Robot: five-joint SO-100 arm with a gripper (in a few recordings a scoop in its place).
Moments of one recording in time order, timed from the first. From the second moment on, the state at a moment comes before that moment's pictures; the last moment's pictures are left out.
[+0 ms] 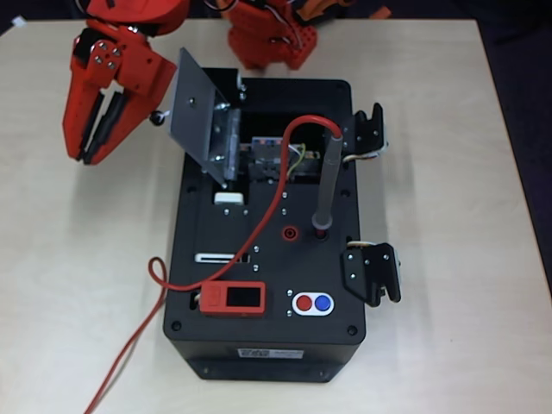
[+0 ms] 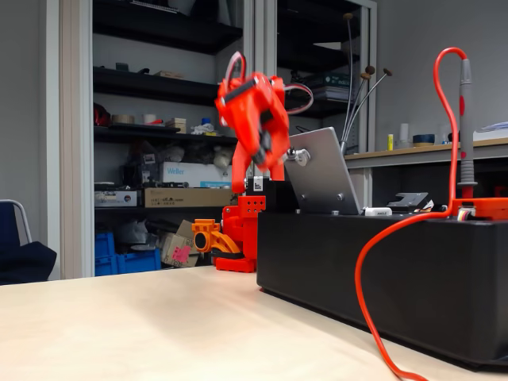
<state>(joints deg) 30.4 117.4 125.9 23.0 27.1</state>
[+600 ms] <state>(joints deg) 19.2 115.8 126.7 24.3 41.6</state>
